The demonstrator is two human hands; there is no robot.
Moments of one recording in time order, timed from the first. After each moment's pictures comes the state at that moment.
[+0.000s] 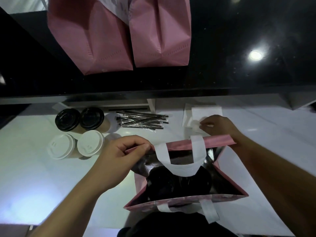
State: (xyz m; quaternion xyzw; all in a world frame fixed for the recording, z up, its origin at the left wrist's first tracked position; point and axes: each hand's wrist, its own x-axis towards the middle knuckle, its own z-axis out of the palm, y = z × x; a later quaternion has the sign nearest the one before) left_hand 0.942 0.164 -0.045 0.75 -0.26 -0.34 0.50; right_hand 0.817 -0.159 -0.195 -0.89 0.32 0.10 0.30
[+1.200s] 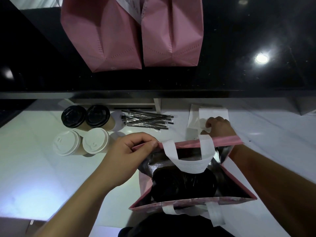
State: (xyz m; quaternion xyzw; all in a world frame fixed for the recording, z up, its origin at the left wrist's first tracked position) left_hand 0.943 0.163 -0.051 0.74 -0.25 -0.34 0.53; right_hand 0.827 -0.142 -0.217 -0.91 0.33 0.09 0.22
